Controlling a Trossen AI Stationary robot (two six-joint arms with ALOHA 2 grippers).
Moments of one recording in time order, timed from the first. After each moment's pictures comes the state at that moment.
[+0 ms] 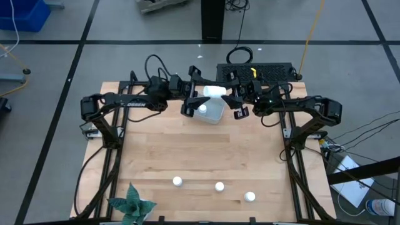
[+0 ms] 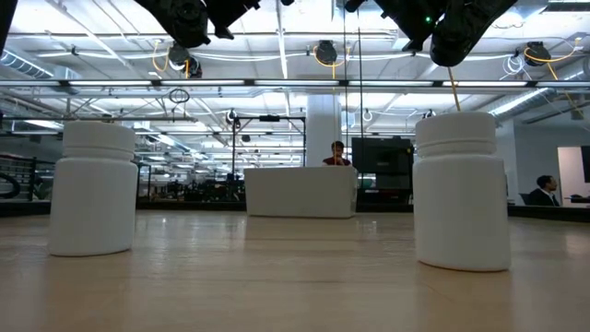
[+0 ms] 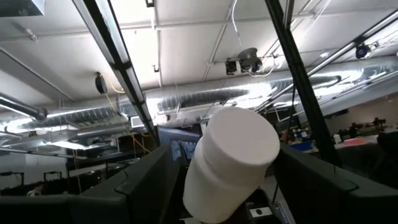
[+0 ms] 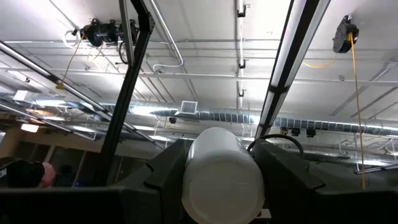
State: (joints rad) left arm 0.31 1.68 1.16 1.22 0.54 -0.10; right arm -0.36 1.52 0.84 1.54 -0.50 0.28
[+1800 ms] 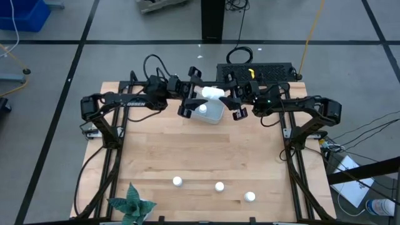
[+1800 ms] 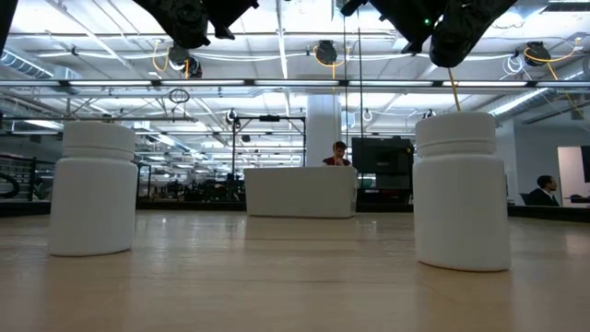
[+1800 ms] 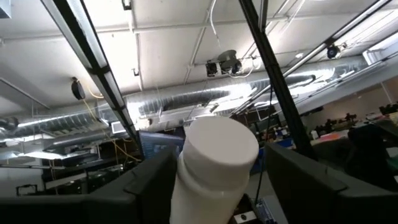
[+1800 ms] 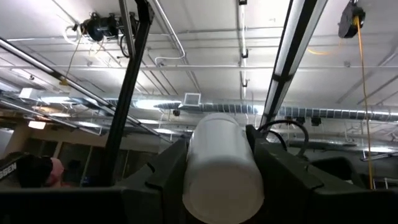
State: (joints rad) left arm 0.32 1.68 1.16 1.25 0.65 -0.11; right arm -0.36 1.53 0.84 1.50 -0.50 0.29
